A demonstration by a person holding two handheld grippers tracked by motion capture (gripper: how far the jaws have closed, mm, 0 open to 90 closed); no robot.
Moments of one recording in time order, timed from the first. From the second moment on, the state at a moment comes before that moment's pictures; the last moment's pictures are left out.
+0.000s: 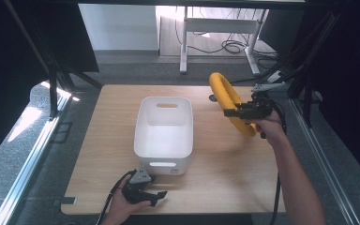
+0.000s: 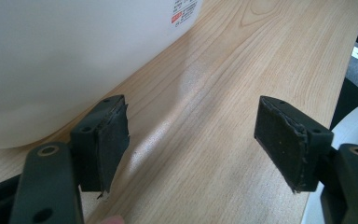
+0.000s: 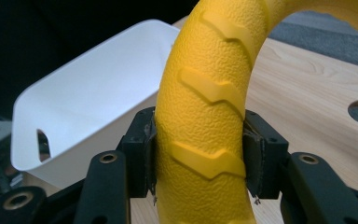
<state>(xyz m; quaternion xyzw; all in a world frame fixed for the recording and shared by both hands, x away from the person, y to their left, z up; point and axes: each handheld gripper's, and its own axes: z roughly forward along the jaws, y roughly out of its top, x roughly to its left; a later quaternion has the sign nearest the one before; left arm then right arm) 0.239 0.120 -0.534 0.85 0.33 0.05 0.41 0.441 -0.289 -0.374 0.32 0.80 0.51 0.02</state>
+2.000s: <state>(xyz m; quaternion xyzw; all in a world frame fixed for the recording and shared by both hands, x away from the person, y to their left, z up) 0.238 0.119 -0.535 0.85 0.32 0.05 0.41 0.392 -0.267 -0.337 0.25 0.75 0.61 0.01</state>
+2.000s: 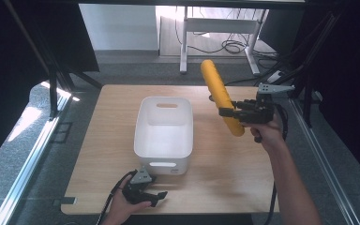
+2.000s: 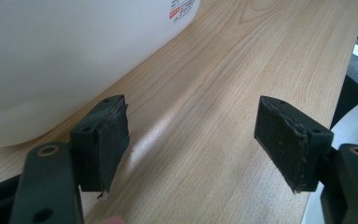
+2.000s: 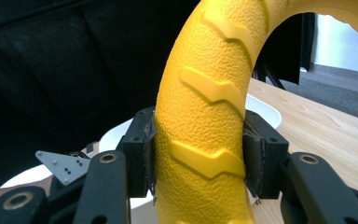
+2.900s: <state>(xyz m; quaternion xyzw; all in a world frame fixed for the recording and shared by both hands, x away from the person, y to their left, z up) 0.238 0.118 -0.536 0.85 0.32 0.05 0.41 0.371 -0.239 -0.315 0.21 0.75 0.63 0.01</state>
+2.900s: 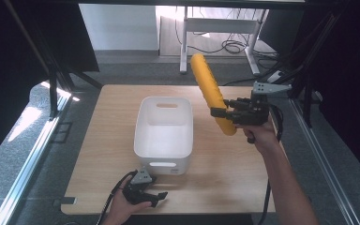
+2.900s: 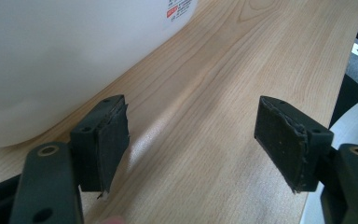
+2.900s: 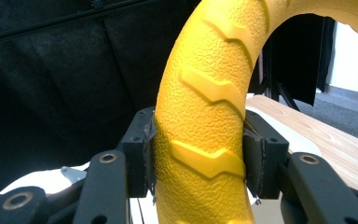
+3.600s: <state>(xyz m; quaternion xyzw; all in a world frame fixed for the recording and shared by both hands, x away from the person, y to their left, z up) 0.238 0.118 -0.535 0.85 0.32 0.05 0.41 0.358 -0.214 -0.298 0.17 0.74 0.65 0.01</state>
